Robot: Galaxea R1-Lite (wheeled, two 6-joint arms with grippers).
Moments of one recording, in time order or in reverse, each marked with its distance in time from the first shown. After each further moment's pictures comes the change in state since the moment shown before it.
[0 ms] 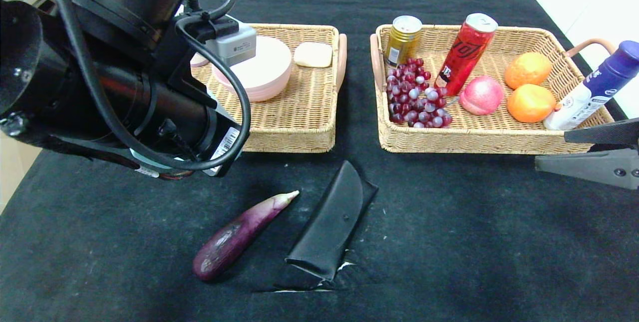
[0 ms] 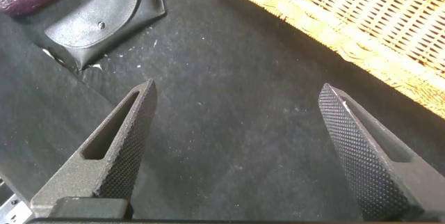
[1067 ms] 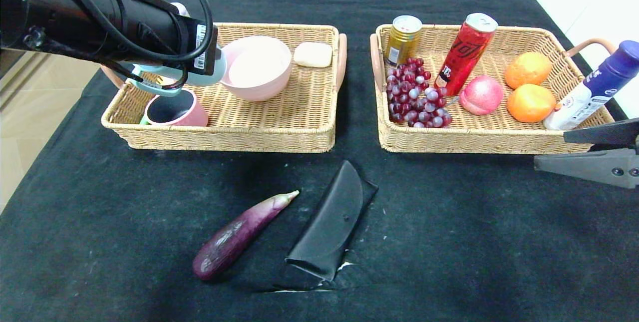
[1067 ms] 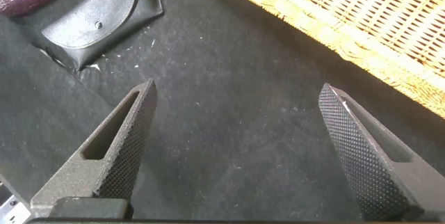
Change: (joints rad) left arm 0.255 0.035 -0.081 -0.374 -0.164 0.011; right arm -0.004 0.006 -0.001 -0.001 -0.001 0.000
